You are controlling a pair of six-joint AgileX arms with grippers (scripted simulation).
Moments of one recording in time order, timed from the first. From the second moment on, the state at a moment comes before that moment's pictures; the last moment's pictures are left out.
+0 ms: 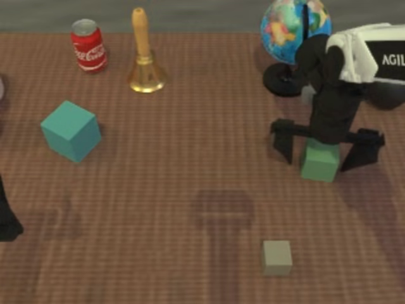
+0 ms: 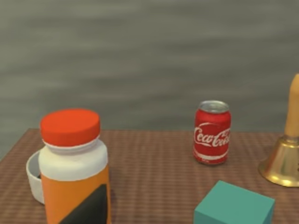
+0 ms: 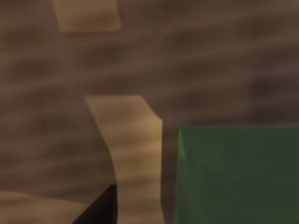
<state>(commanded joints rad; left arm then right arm) 0.02 0.00 0.00 0.00 0.00 0.00 0.33 2.34 1.64 -0.88 0.00 0.53</state>
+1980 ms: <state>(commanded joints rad) 0.02 0.00 0.00 0.00 0.00 0.00 0.34 2.22 1.78 -1.11 0.01 0.54</state>
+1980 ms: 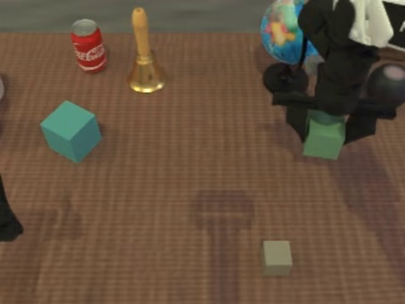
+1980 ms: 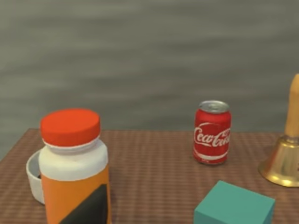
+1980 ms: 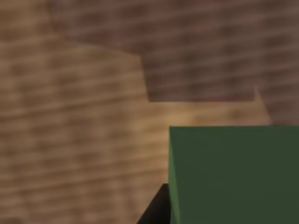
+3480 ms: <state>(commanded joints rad) 0.02 0.00 0.00 0.00 0.00 0.00 0.90 2.05 1.34 -0.84 0.01 0.91</state>
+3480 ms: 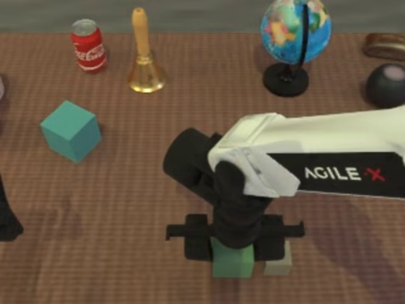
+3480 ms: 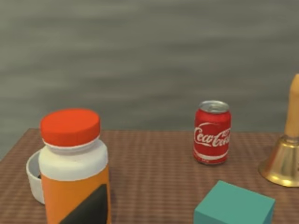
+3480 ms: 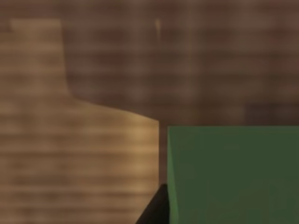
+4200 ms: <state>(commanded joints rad) 0.02 0.00 0.00 0.00 0.00 0.00 0.90 2.07 1.32 -0.81 0.02 0.92</state>
